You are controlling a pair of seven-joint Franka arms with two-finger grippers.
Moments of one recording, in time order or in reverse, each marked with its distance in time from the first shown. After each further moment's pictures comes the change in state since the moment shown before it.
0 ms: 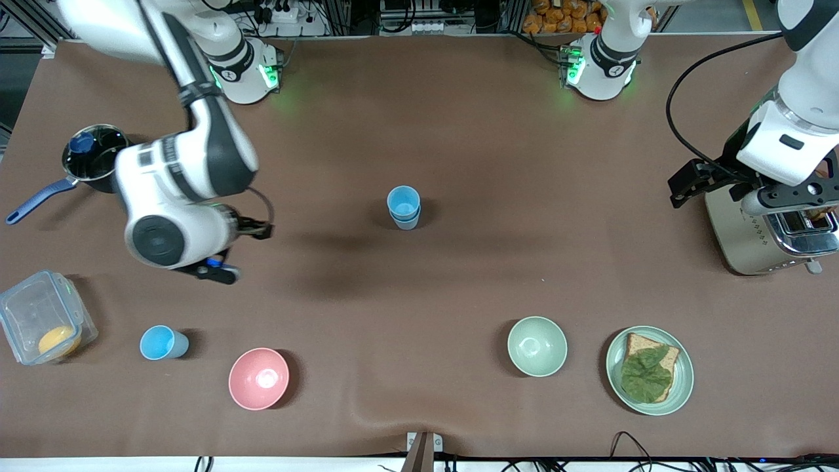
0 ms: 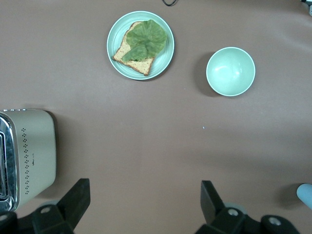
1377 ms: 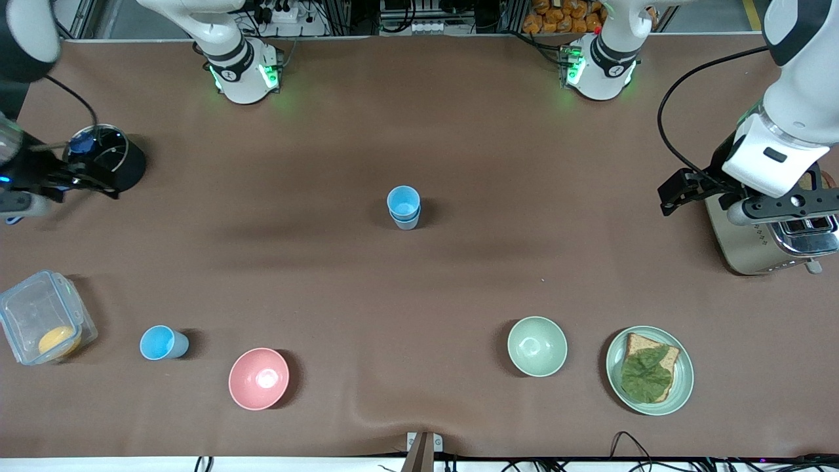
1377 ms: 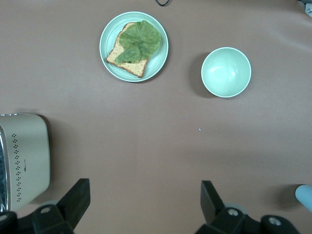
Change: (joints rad) left arm -0.013 0.027 -0.001 0.004 0.000 0.024 -0.001; right arm -0.269 -0.445 -0.012 -0.166 -0.008 0.212 -0.559
